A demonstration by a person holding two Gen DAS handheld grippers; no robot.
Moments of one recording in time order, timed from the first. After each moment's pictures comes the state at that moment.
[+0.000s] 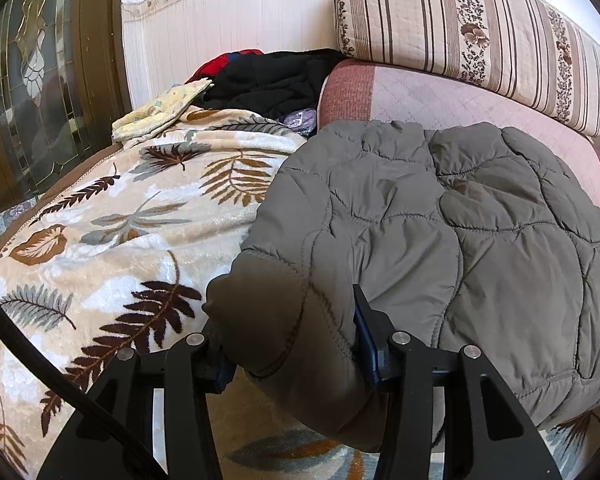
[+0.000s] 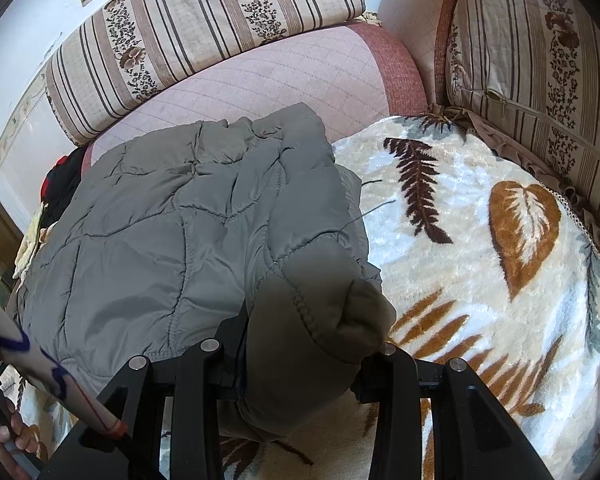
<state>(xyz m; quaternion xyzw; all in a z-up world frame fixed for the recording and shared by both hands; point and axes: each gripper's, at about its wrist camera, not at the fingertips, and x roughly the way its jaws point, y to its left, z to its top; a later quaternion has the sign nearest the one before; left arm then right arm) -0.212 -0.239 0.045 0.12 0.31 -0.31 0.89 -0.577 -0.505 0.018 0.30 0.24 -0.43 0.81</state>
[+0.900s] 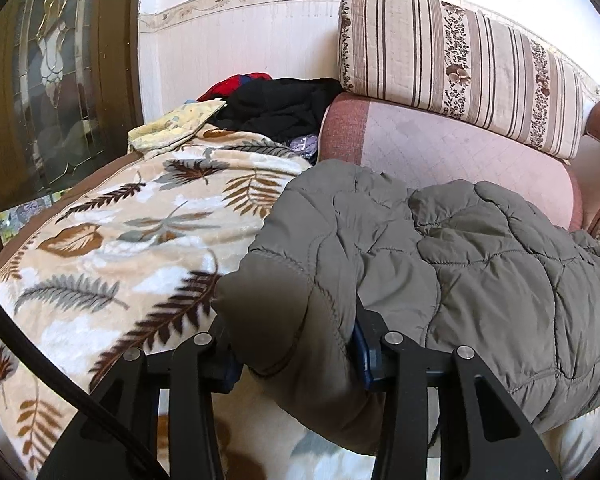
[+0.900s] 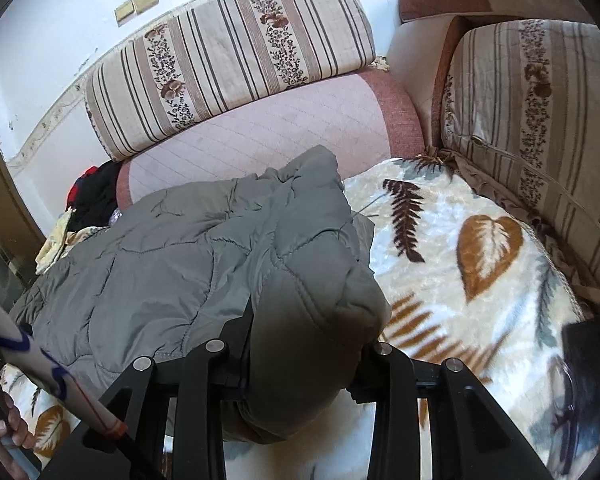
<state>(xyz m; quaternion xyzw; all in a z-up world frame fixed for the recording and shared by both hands) -0.259 -0.166 0.100 0.09 0.30 -0.32 0.89 -0.614 -0.434 0.079 0.27 0.21 -0.43 0.84</state>
